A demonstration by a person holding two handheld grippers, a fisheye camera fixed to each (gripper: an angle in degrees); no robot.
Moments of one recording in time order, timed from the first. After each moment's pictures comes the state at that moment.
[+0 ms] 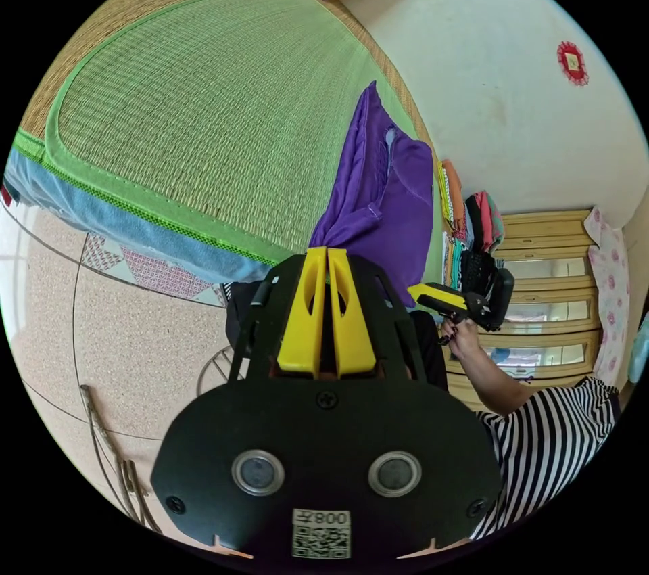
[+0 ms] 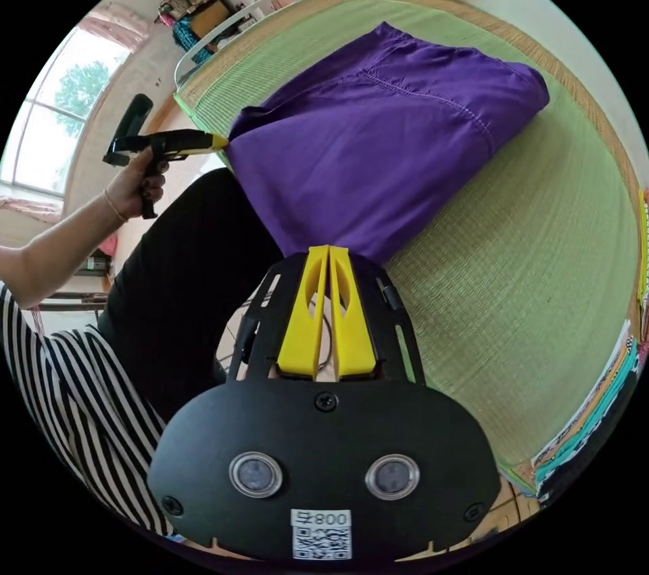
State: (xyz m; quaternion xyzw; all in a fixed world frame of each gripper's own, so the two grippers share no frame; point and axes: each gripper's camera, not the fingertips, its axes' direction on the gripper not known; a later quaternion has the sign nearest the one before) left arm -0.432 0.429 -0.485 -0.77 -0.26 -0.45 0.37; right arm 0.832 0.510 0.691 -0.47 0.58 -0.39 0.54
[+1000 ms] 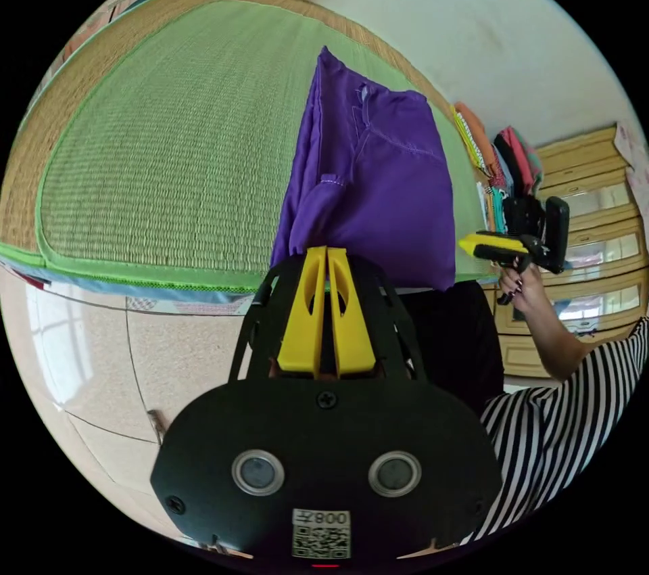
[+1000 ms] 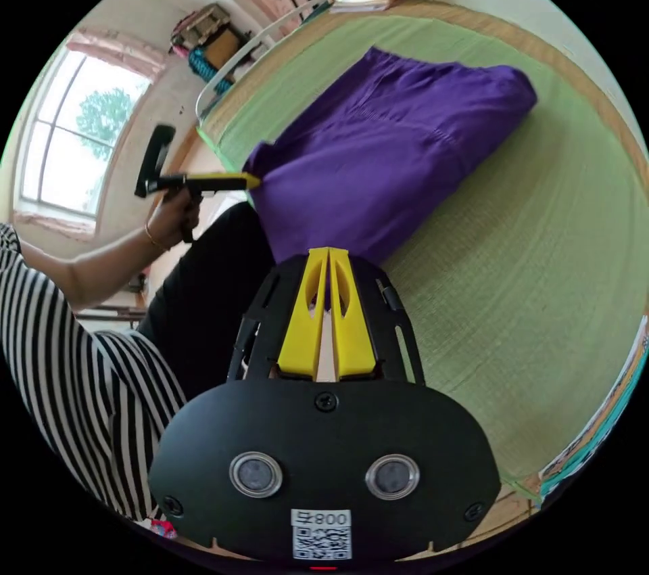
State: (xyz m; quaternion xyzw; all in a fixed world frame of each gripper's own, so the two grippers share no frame) left arm -0.358 0.479 -0.433 -0.85 -0.19 -0.33 0.36; right arm 0.706 0.422 0.647 -0.47 0.53 -0.36 0.61
